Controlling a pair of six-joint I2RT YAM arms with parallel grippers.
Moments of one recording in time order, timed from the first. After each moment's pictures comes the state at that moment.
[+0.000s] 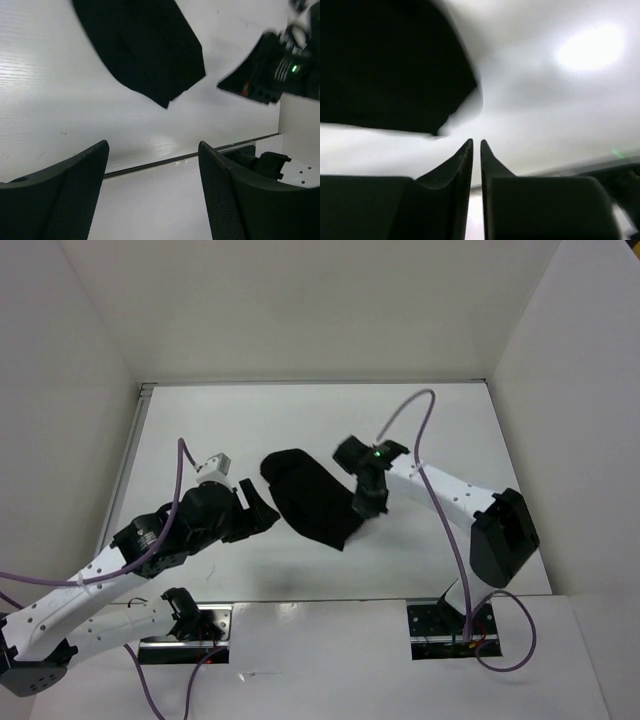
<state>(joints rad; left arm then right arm) -0.87 0.80 0.97 -0.82 -0.28 -1.02 0.75 1.63 1.40 -1.08 0.27 0.98</state>
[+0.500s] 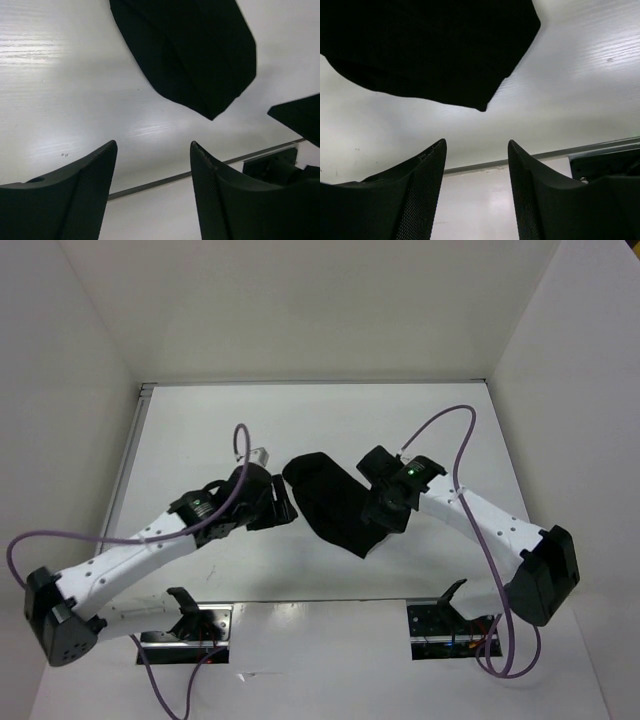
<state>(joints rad) -0.80 1.06 0.96 -0.69 -0.18 -0.92 0.71 1.33 1.12 -1.10 0.19 1.07</state>
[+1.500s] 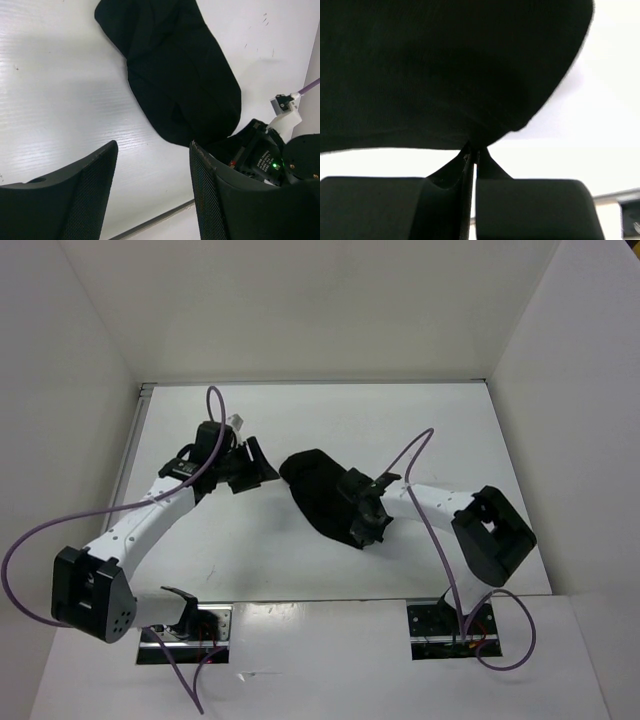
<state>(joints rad) -0.33 1.29 1.00 -0.46 0.23 -0.70 0.72 1.63 0.93 -0.75 0.14 1.19</state>
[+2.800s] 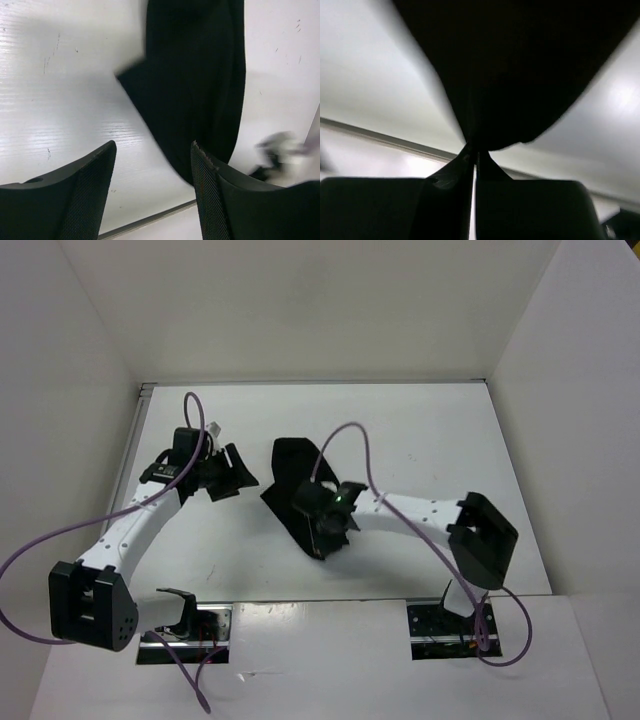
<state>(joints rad) -0.16 1.23 0.94 -0.56 0.29 -0.61 1.01 1.65 1.24 -0.78 0.07 0.83</state>
